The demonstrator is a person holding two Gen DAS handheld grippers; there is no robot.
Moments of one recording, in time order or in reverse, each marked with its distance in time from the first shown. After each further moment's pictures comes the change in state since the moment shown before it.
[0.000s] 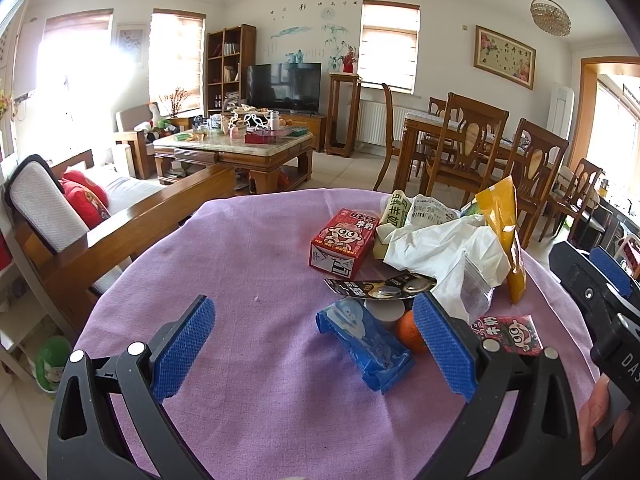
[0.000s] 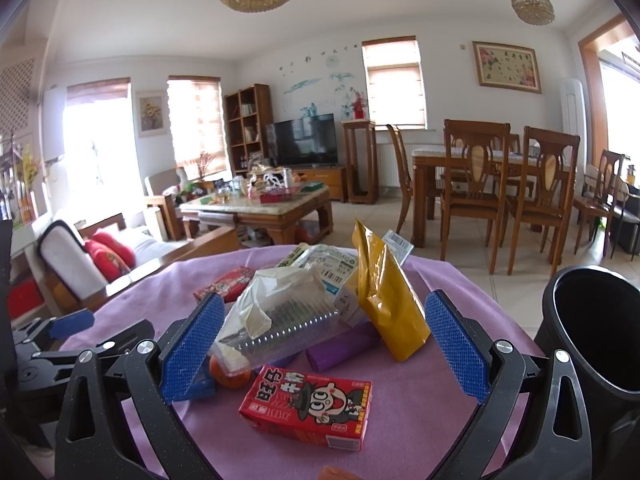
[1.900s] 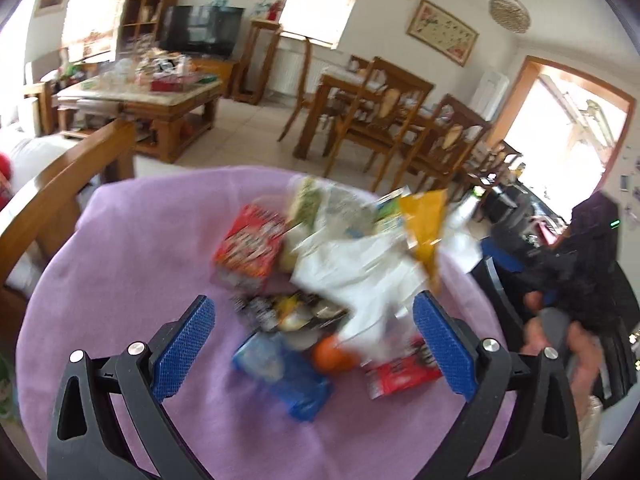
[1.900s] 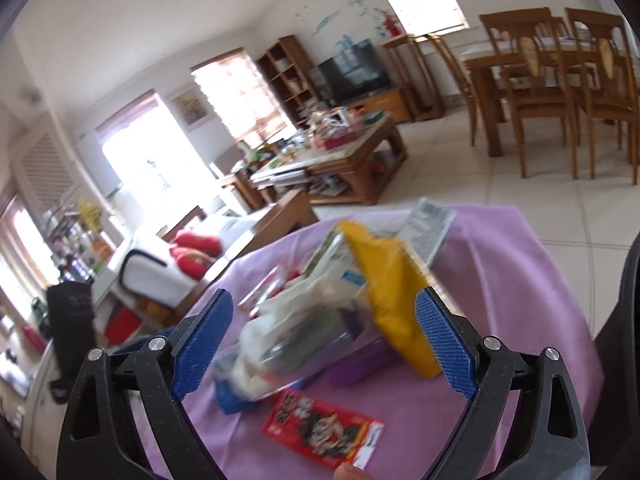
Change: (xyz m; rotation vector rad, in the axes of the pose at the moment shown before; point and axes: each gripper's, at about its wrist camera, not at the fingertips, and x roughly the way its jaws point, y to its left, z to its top) left arm 0.026 0.001 0.054 0.002 0.222 -0.416; right arm 0.074 -0.061 0.048 0.263 0.281 0.316
